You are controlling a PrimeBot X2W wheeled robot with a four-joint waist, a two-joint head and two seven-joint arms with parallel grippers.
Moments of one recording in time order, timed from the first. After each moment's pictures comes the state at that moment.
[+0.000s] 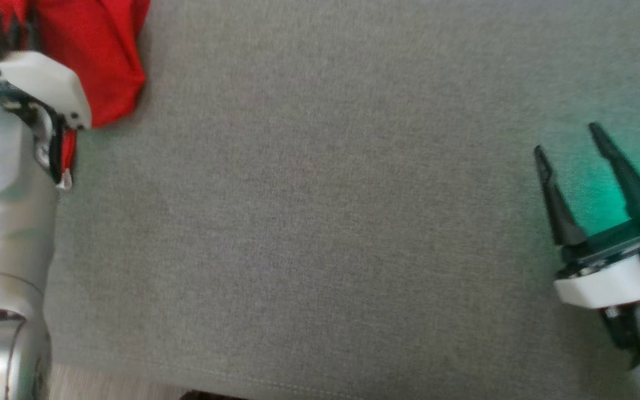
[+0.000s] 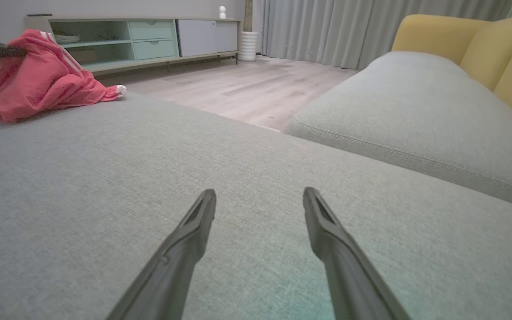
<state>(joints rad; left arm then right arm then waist) -1.08 0.25 -0.12 1.15 -0.12 -0.01 -0.09 -0.13 -0.37 0.14 -0.05 0.10 0.12 -0.19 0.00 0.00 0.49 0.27</state>
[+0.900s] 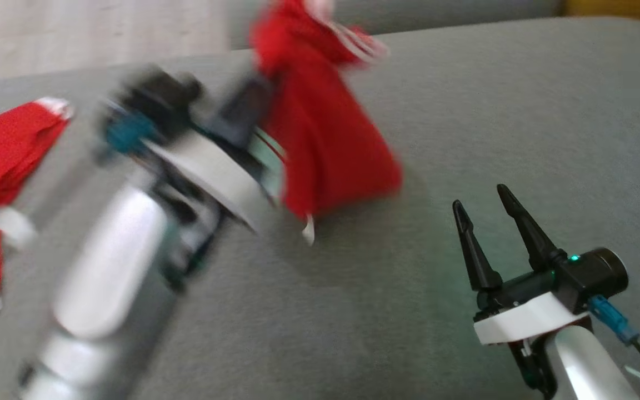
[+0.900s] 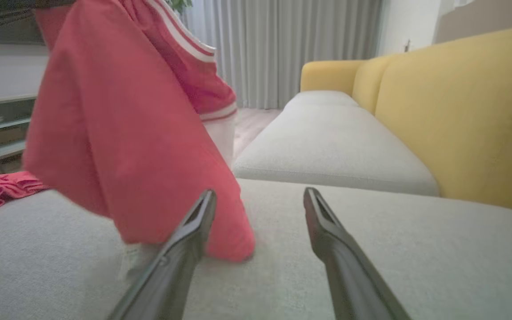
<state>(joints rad) -0.67 0.28 -0.51 0.06 -0.54 -0.09 0.26 -0.09 -0.15 0.25 0.13 0.13 0.12 -0.25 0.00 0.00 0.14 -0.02</state>
